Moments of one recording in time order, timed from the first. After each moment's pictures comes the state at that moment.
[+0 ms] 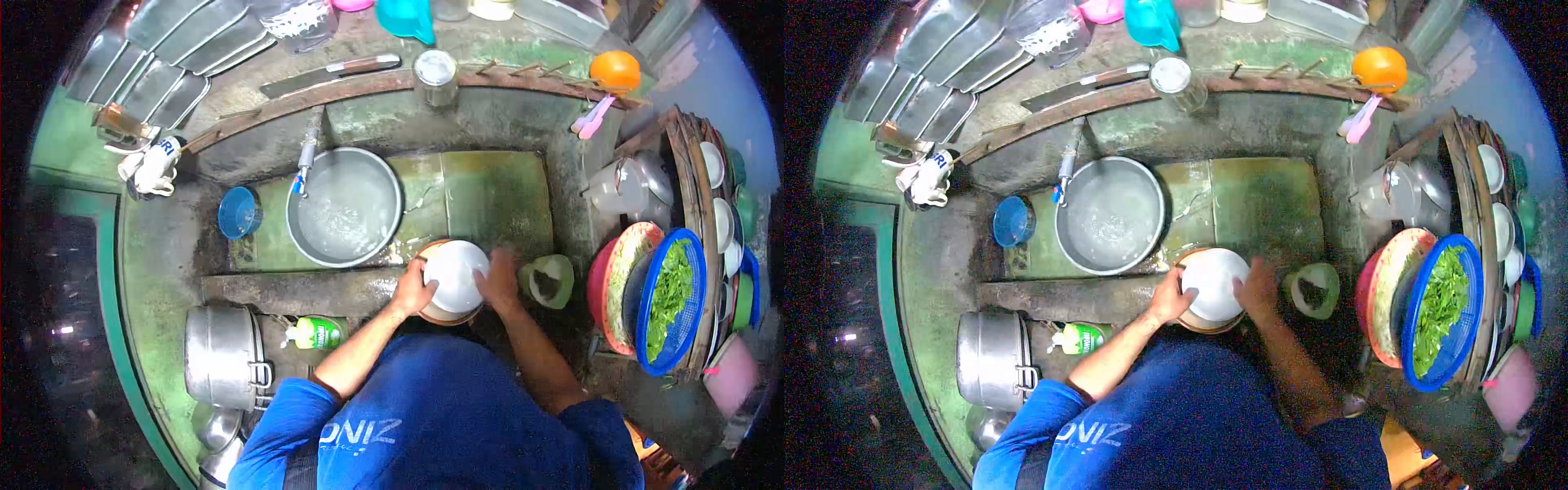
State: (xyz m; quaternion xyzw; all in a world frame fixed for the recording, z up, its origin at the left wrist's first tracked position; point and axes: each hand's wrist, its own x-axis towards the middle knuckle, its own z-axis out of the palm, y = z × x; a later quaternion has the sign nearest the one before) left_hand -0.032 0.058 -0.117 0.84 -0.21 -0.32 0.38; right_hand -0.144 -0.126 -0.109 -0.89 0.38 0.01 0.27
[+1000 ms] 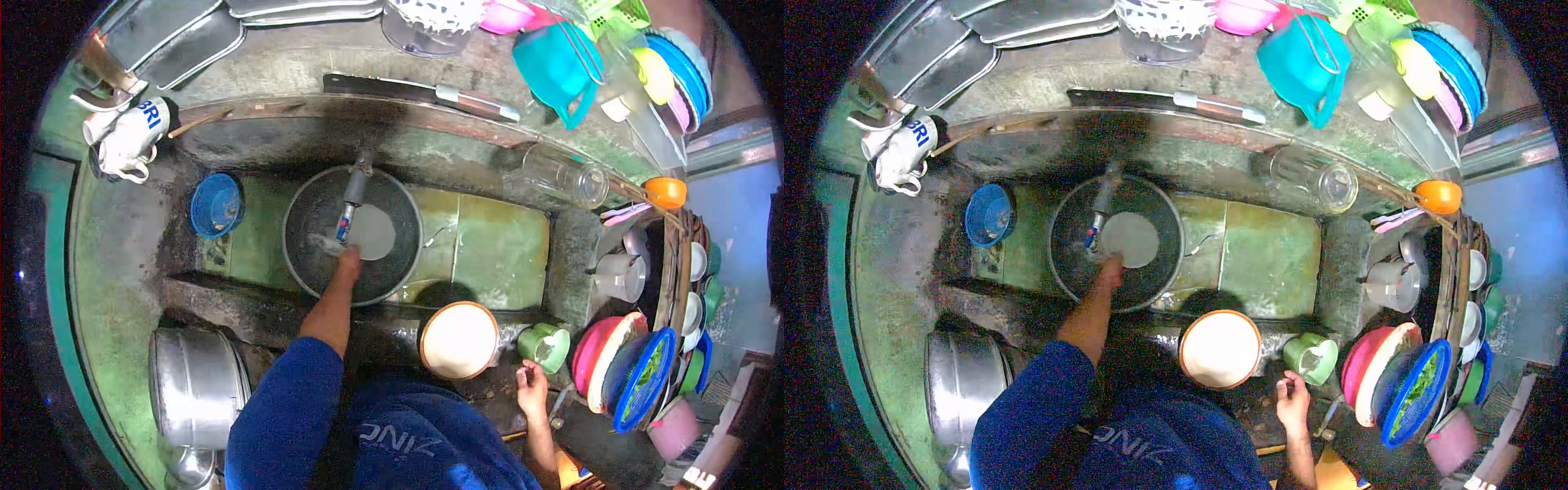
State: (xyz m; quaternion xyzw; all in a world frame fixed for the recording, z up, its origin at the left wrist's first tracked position) left_hand 0.213 0.156 -0.453 0.56 0.29 -0.28 0.73; right_hand -0.230 -0.114 -0.058 -0.84 0.43 -0.01 0.35
